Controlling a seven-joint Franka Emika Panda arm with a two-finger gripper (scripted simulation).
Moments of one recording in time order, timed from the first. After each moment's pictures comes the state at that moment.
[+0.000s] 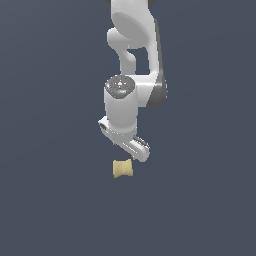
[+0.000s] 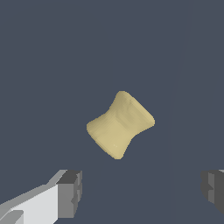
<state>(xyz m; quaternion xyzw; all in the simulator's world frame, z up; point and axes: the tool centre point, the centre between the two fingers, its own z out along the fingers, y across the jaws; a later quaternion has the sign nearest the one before) 0.051 -0.014 0.149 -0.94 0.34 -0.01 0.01</state>
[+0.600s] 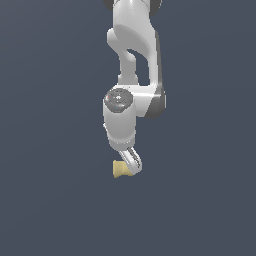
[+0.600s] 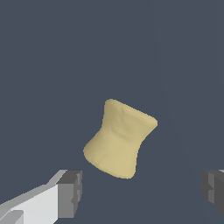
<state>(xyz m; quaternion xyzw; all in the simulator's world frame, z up) 0.064 -0.019 0.124 -0.87 0.49 0.00 0.01</state>
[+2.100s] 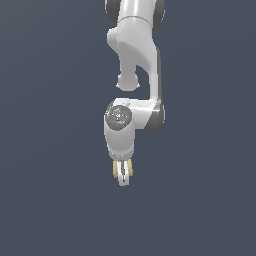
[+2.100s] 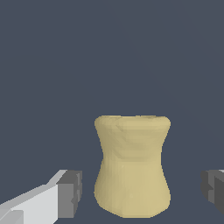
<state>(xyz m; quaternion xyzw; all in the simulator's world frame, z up) 0.080 -0.023 0.086 -0.74 0.67 0.00 0.00</state>
